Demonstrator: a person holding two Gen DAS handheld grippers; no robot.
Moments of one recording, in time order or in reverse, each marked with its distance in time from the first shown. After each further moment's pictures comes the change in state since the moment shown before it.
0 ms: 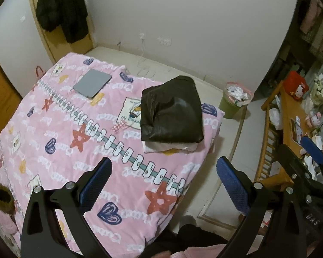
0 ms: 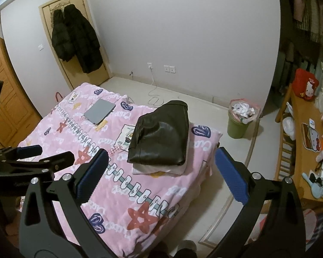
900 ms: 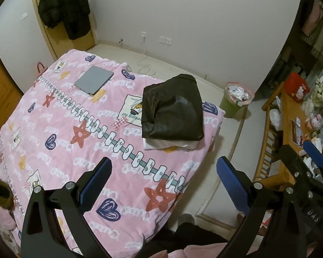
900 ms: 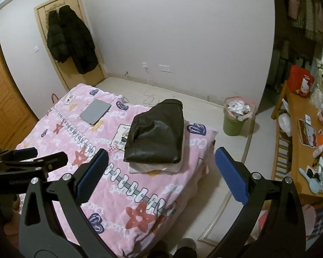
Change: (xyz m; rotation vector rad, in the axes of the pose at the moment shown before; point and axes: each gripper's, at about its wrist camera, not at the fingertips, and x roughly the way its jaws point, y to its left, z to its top) left arm 0.000 0.002 0.001 -0.033 0.023 0.004; right arm -0.003 -0.005 -0.003 0.026 0.009 -0.031
